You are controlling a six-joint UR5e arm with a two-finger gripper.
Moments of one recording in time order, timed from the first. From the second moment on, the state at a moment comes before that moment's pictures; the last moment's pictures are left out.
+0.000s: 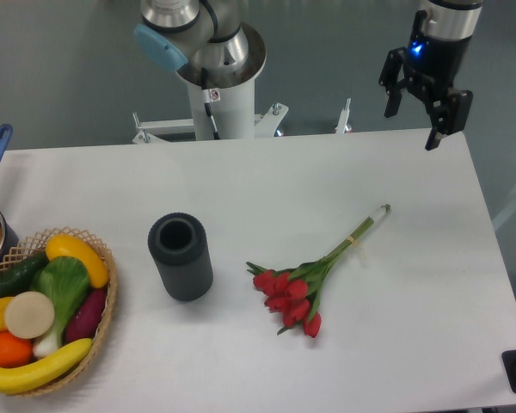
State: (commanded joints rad) arm 2.94 -1.62 -1.60 -1.35 1.31 1.98
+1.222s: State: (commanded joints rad) arm 2.78 -1.66 -1.77 -1.06 1.30 1.50
